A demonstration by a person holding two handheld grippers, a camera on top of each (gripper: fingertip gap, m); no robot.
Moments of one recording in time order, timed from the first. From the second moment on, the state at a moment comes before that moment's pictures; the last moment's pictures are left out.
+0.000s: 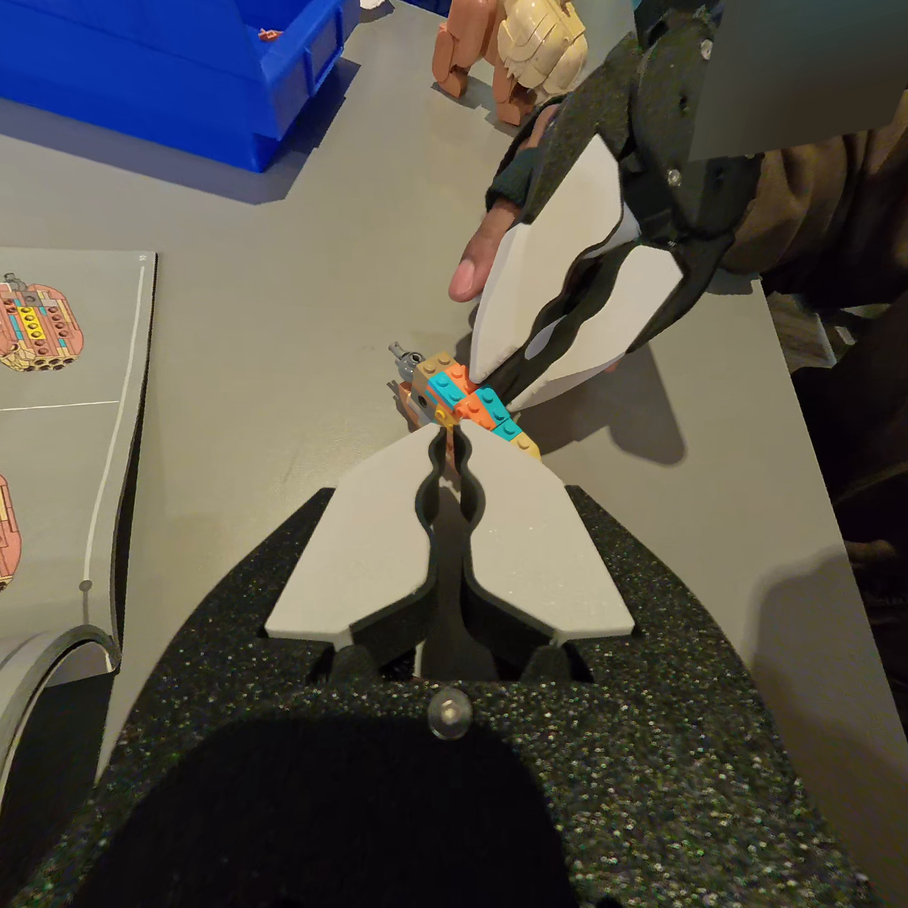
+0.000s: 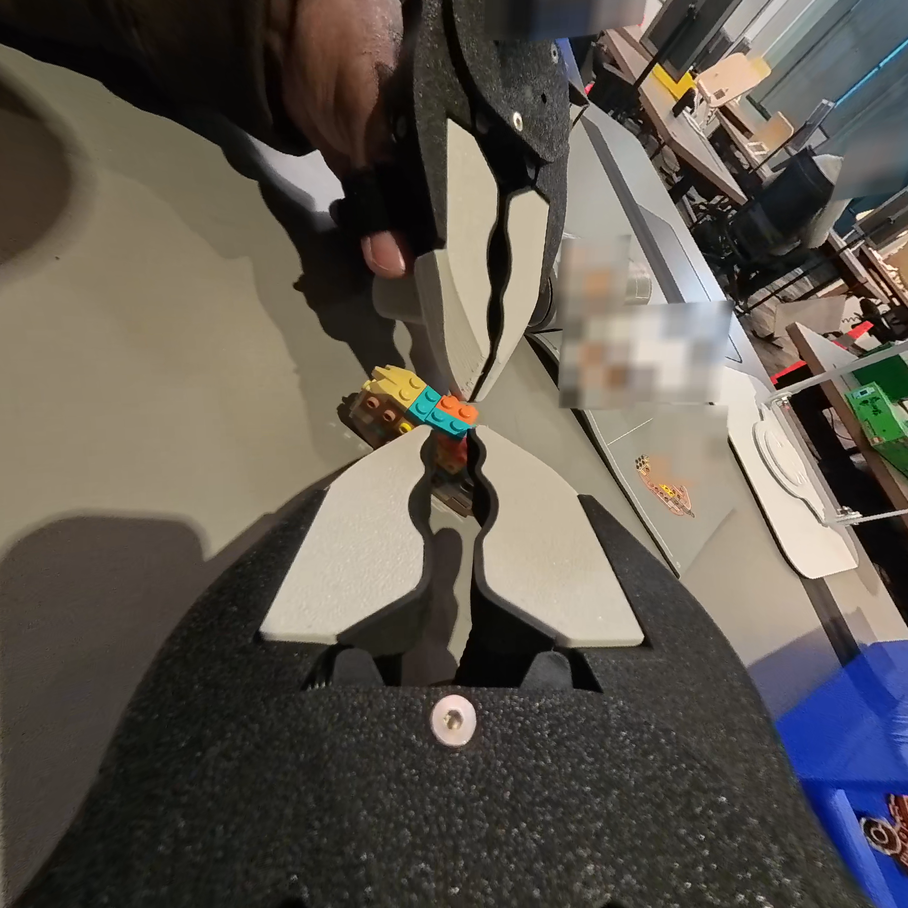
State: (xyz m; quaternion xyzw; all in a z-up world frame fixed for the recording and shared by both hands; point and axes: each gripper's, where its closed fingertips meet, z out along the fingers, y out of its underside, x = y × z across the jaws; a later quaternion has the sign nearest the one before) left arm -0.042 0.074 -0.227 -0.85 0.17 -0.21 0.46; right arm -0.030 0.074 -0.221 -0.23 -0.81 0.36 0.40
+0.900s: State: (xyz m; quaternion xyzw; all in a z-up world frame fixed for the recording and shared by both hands) left arm -0.038 0.071 -0.221 -0.84 0.16 -0.25 0.46; right arm -0.029 0.074 -0.217 -0.23 -0.81 0.38 0.39
